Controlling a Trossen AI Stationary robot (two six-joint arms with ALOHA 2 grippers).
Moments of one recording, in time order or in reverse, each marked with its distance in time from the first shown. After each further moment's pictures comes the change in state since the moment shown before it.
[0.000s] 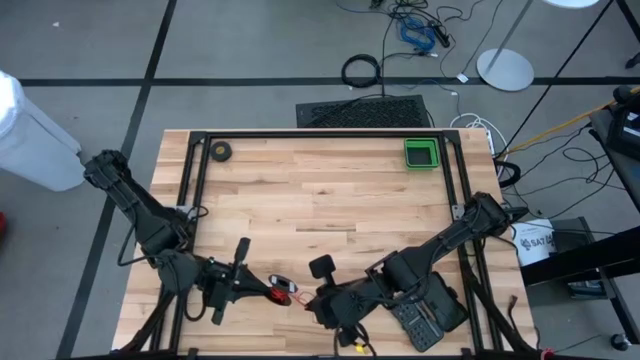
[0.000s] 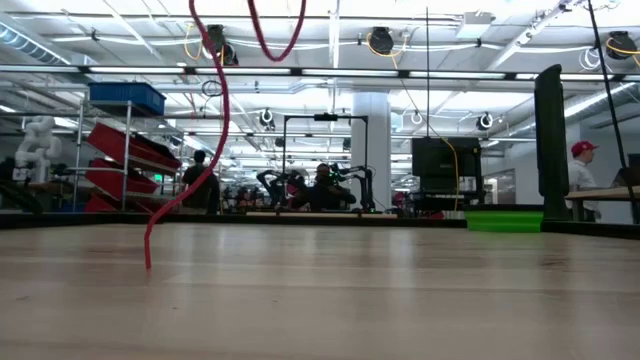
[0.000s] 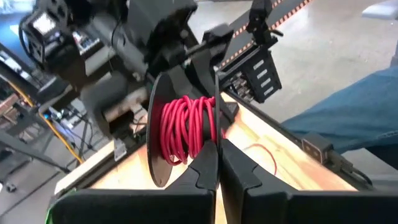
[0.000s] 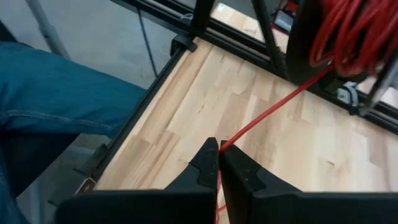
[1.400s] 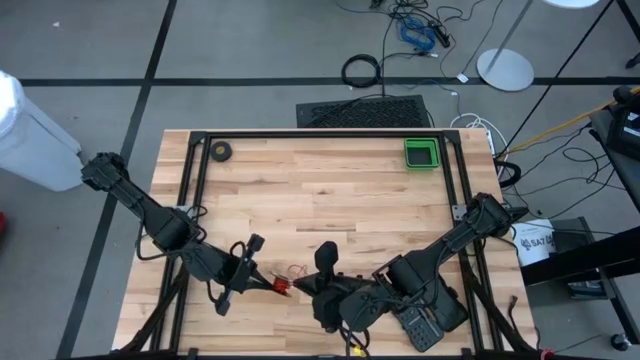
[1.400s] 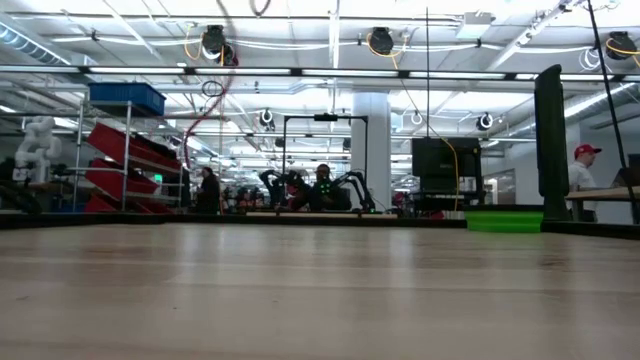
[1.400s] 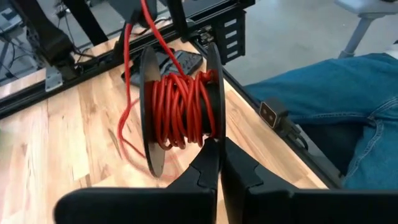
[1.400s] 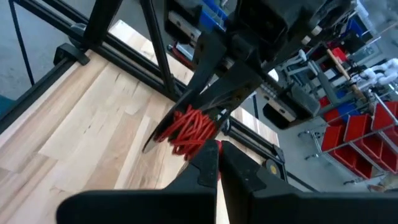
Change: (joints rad) left arm 0.134 0.011 0.002 -0.226 0.263 -0.317; right arm 0.027 -0.014 -0.002 0.184 0.454 -0.301
